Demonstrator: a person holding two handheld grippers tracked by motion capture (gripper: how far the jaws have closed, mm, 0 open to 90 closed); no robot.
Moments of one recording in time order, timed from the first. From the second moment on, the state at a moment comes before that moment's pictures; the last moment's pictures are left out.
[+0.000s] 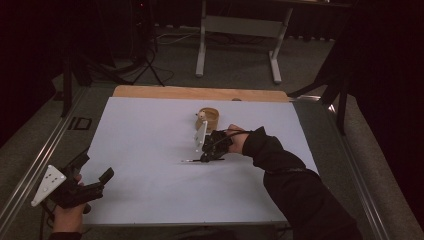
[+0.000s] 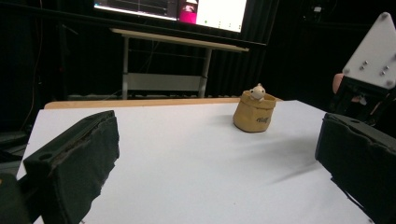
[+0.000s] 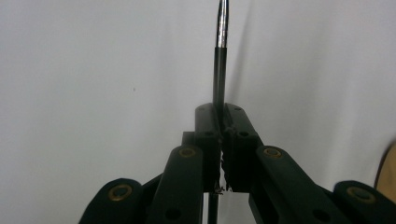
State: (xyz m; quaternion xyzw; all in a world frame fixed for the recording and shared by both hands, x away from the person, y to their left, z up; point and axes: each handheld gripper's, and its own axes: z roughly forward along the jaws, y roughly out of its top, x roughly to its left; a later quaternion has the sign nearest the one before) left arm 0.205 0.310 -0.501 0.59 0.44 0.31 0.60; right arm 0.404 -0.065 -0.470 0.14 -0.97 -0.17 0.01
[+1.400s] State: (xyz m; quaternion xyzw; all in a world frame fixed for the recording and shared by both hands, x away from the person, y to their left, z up) left arm 0.206 0.307 -0.502 0.60 0.44 0.30 0.60; right arm 0.380 -0.148 -0.434 -0.13 -0.86 -0.49 -0.05
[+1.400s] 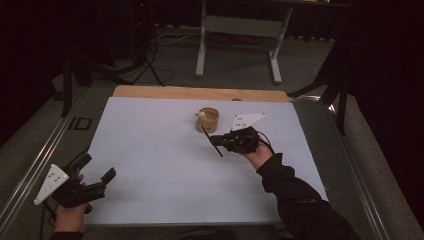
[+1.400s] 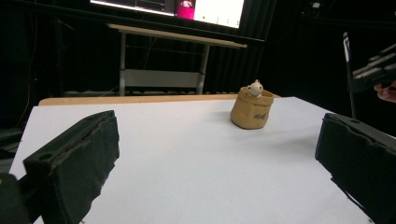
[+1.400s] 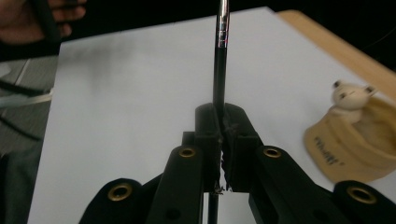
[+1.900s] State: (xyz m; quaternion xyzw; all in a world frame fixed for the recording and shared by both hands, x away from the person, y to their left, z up) left arm 0.207 0.307 -0.503 0.60 0.44 0.30 0.60; right arm 0.396 -0.166 -0.410 -0.20 -0.80 -0.56 -0.09
